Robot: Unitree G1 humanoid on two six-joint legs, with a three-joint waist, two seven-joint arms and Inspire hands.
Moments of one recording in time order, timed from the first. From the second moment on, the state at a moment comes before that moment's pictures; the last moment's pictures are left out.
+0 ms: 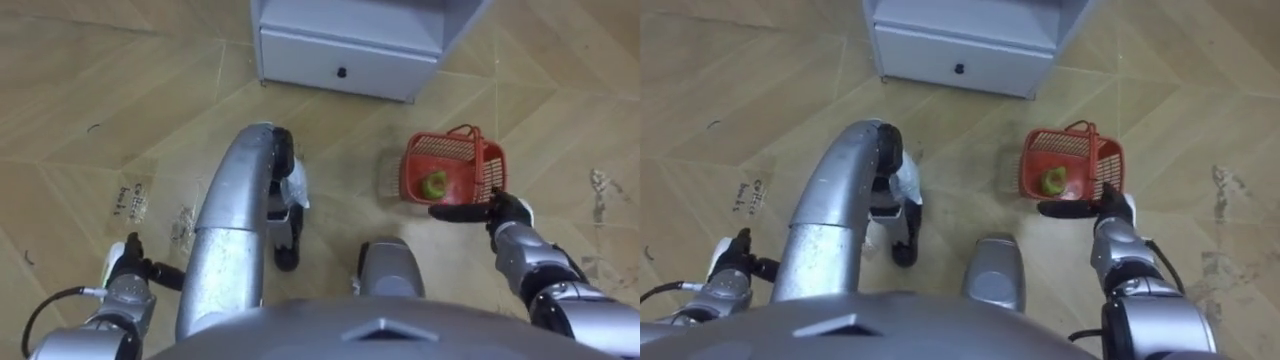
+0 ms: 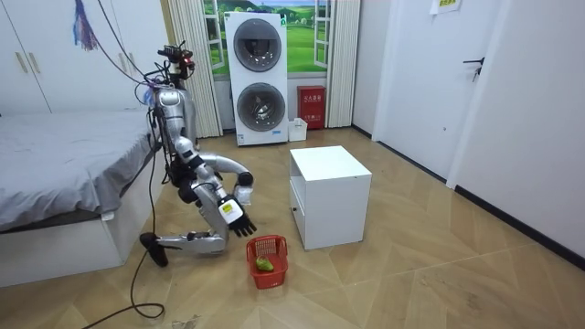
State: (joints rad) left arm -0.01 0.30 -0.10 1.36 0.09 -0.11 0.27; right arm -0.14 -0.25 -0.07 1.04 0.18 0.04 -0.19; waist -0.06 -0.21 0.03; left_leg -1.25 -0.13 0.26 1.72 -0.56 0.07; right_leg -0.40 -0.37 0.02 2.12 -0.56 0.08
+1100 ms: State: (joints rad) left arm 0.05 0.31 -0.17 1.37 0.09 -0.09 0.16; right arm -0.23 -0.38 -0.01 1.03 0.11 -0.06 -0.27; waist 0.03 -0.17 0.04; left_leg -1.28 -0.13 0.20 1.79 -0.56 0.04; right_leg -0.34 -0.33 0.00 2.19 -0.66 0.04
